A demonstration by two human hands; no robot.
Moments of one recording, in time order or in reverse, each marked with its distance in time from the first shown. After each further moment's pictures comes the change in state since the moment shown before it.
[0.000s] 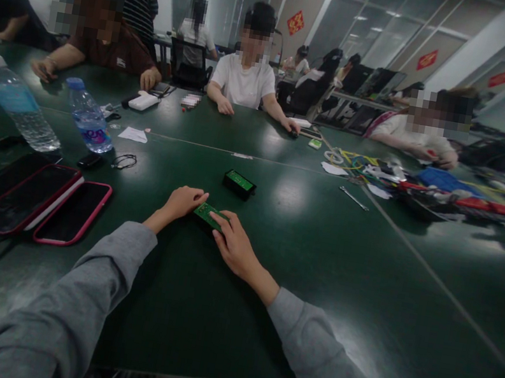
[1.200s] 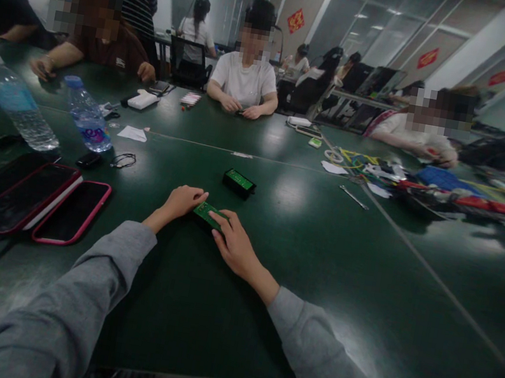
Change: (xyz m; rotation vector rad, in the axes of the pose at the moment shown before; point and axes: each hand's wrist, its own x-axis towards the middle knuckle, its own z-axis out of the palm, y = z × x) left_hand 0.000 0.002 -0.001 0.083 -0.023 -0.012; right_hand 0.000 0.002 0.000 -0.021 -0.008 -0.007
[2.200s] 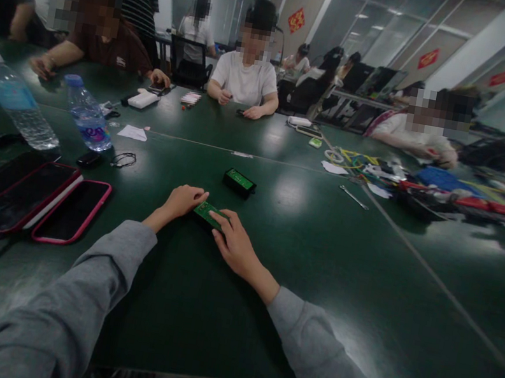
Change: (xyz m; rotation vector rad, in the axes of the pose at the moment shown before) left_hand 0.000 0.002 -0.002 0.002 -0.013 -0.003; right_hand 0.001 -0.003 -0.002 -0.008 -0.004 -0.002
